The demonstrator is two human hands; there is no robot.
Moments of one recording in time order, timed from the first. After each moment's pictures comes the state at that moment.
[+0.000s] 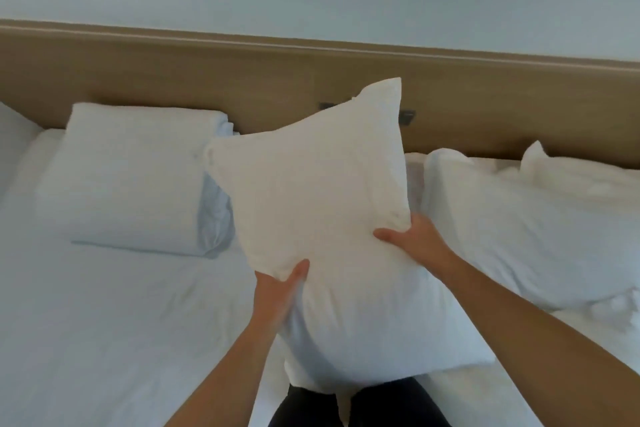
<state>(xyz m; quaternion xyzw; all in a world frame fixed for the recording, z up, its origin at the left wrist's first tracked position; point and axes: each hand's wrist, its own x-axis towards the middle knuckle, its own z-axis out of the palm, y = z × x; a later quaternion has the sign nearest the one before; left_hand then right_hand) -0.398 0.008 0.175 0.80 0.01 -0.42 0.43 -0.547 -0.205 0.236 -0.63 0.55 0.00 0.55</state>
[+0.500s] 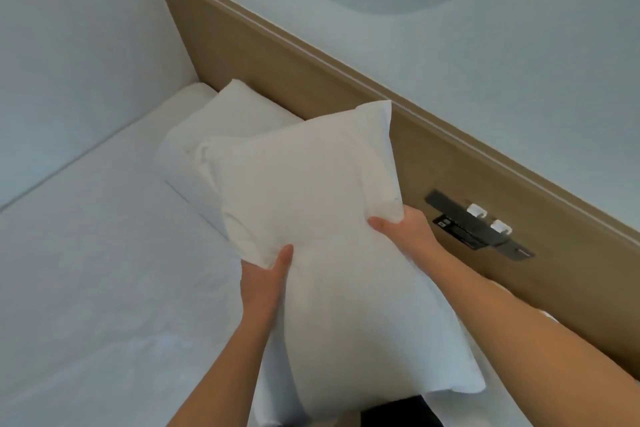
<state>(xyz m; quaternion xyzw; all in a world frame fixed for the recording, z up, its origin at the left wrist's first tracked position) -0.247 0.039 0.201 0.77 0.21 -0.17 0.58 -0.262 -0.213 0.252 -0.71 0.37 0.09 0.59</state>
